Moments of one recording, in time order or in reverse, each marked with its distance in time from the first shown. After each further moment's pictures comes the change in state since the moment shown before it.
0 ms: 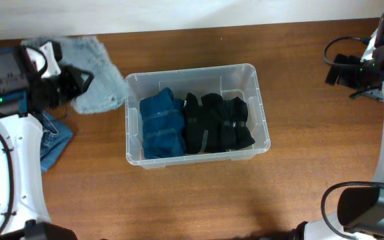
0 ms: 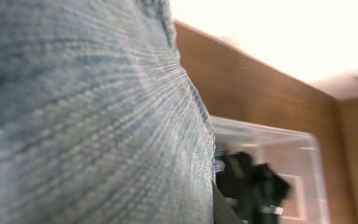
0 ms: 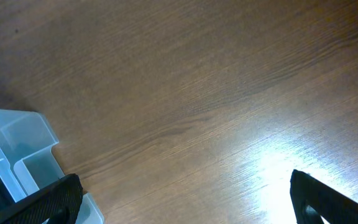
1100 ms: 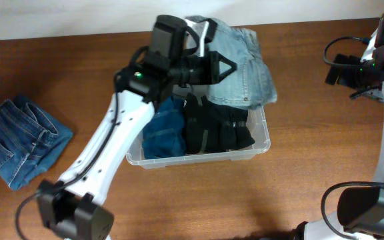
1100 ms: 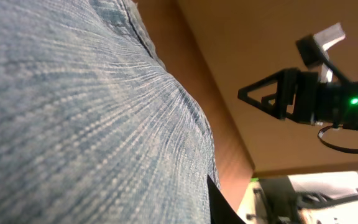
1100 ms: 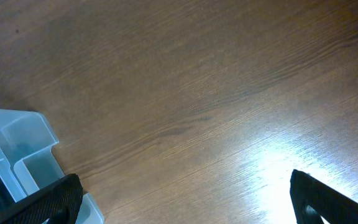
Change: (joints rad) left arm -0.701 0.246 0.207 0.284 0.100 -0.294; right arm 0.000 0.000 0.000 0.000 0.000 0.000
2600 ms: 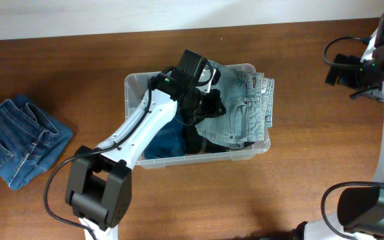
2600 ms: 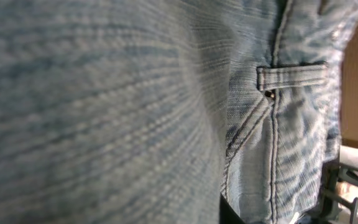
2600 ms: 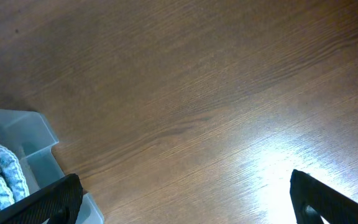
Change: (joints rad) left arm -0.042 0.167 -0.128 -0.215 -0.148 0.104; right arm 0.000 0.000 0.000 0.000 0.000 0.000
